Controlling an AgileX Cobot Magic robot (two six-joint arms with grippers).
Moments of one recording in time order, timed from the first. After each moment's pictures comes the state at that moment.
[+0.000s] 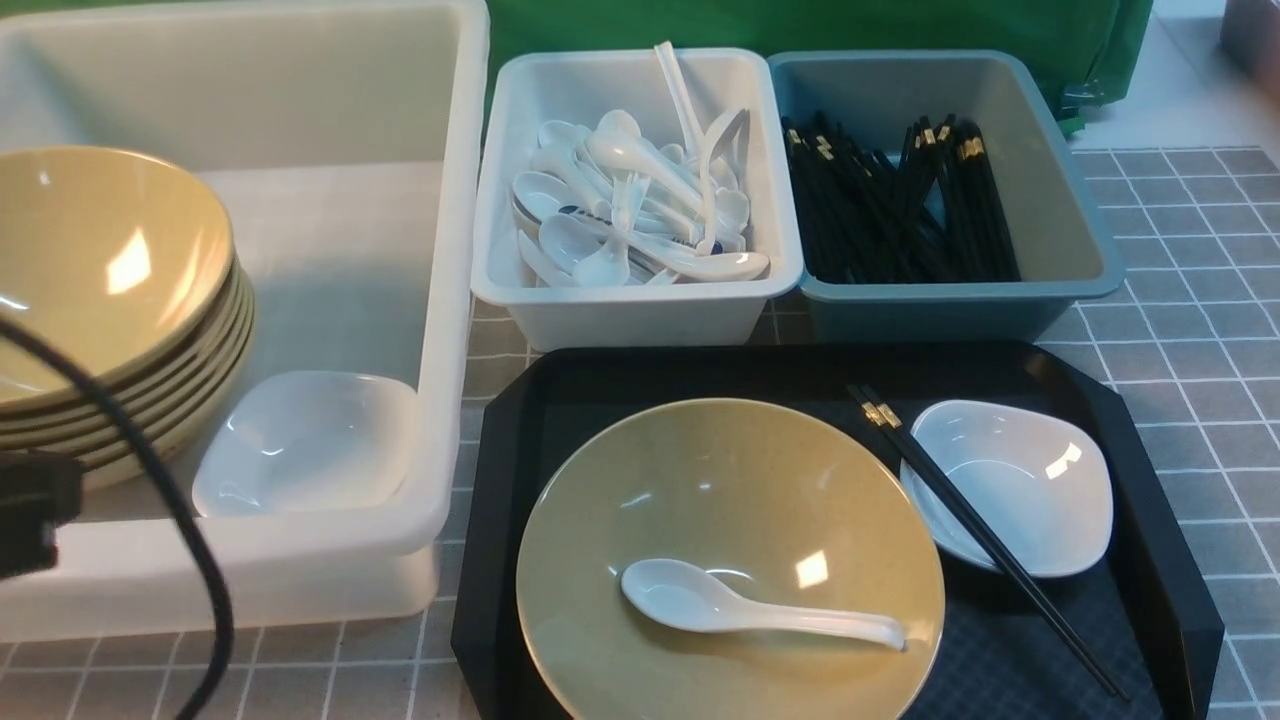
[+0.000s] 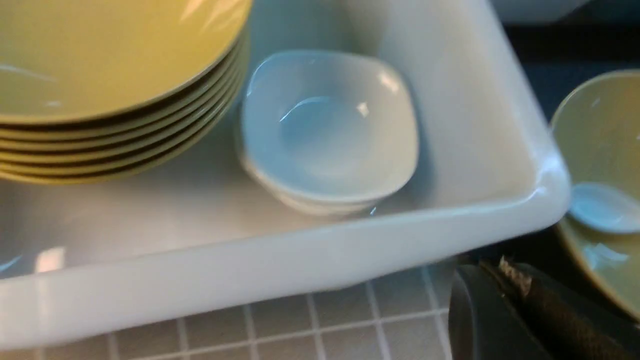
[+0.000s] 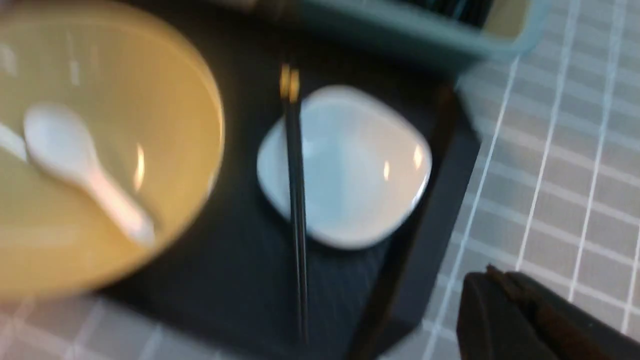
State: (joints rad) right arm 0.19 0.85 -0.95 0.02 1.08 -0.20; left arm 0.02 0.75 -0.92 -0.21 1.15 0.15
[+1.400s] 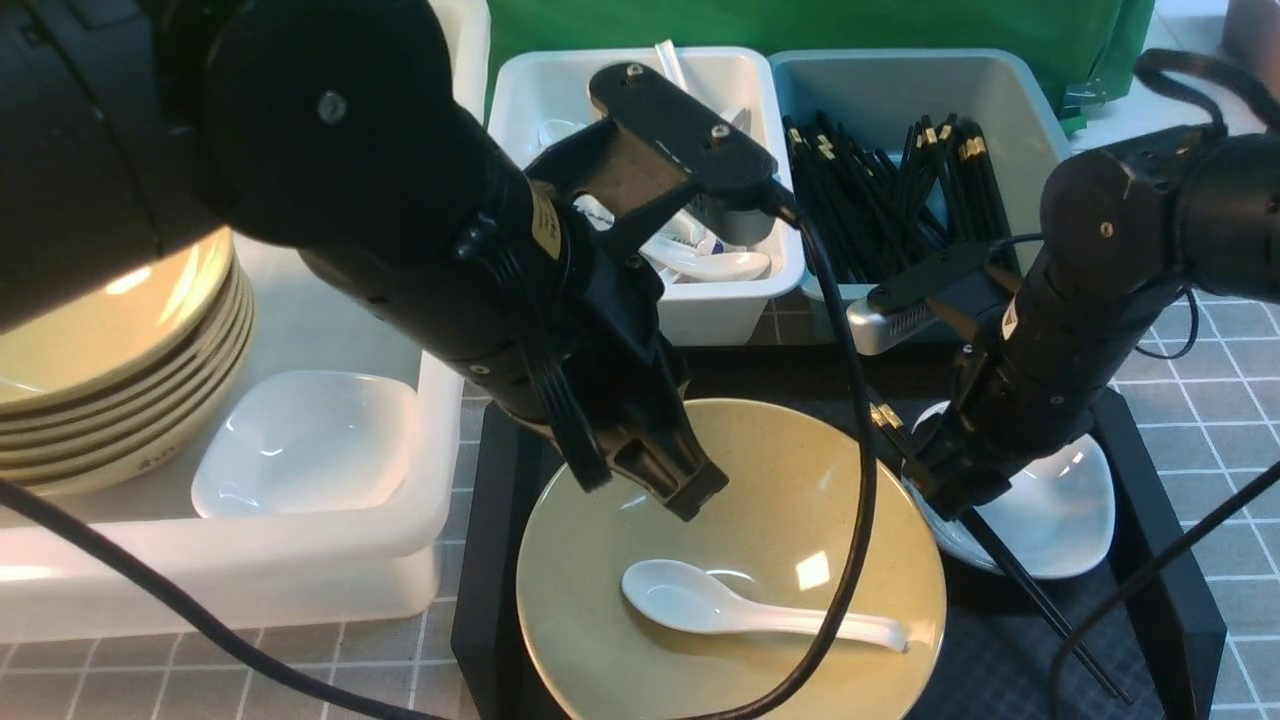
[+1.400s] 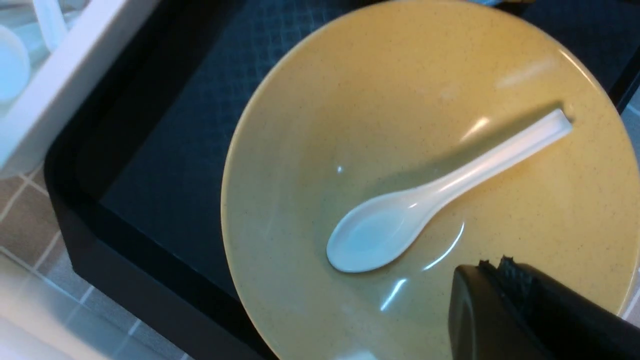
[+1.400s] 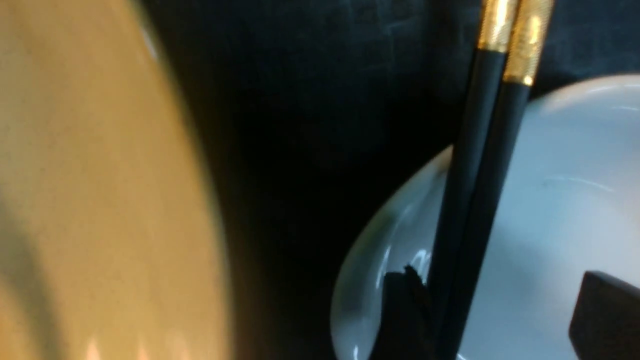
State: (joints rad) right arm 0.36 1.80 -1.21 0.00 0.91 -0.15; left arm -0.76 1.43 -1.32 -0.12 1.03 0.21
